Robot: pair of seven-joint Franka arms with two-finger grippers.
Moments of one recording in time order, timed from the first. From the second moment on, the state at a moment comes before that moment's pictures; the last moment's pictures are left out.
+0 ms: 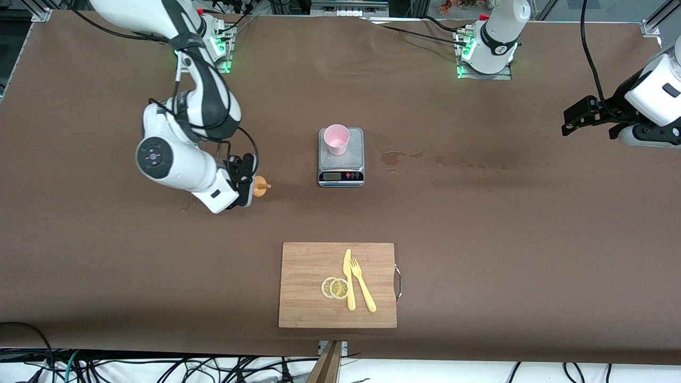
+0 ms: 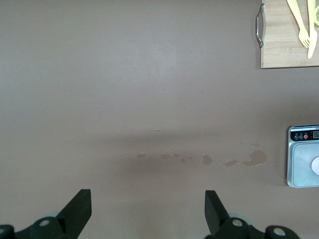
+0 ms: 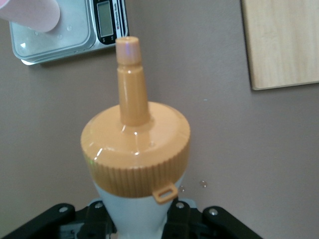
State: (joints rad) left arm 0.09 0.02 -0.14 -1.56 -0.02 1.53 -0.02; right arm 0.52 0.44 -0.15 -1.70 0.23 2.01 -1.18
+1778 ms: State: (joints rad) left arm 0.09 0.02 -0.14 -1.56 -0.02 1.53 -0.02; right arm 0.79 0.41 0.00 -1.74 -0.07 1.72 -0.56
